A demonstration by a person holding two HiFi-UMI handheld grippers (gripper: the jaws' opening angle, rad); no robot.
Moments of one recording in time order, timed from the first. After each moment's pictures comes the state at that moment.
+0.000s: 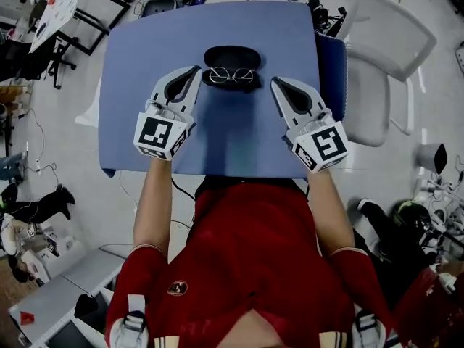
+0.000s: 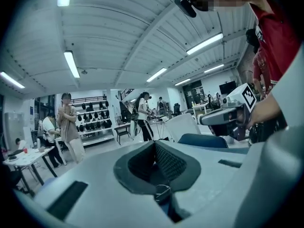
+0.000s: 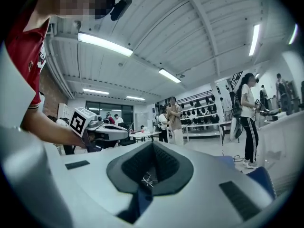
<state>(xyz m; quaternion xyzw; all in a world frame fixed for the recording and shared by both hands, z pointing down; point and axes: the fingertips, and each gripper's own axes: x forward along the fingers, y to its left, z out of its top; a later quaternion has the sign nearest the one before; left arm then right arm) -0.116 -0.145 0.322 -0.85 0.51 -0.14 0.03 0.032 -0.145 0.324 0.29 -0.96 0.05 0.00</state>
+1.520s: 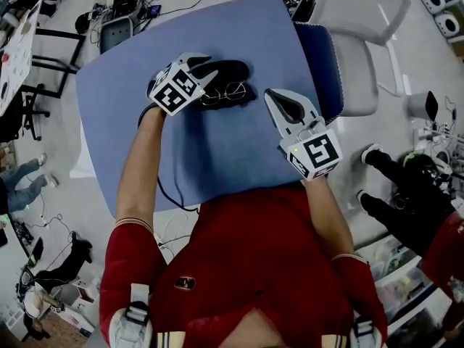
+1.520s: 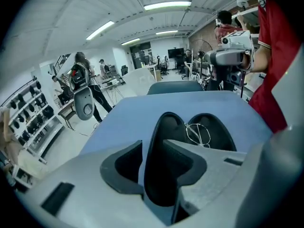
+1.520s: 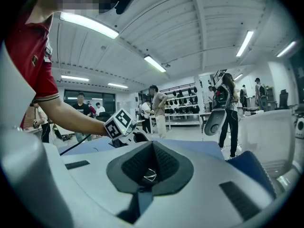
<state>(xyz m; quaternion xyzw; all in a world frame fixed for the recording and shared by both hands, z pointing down) -0.091 -0.269 0.488 -0.89 0.18 -0.41 0.00 0.011 -0.174 0.370 0.40 -0.91 0.08 0.07</state>
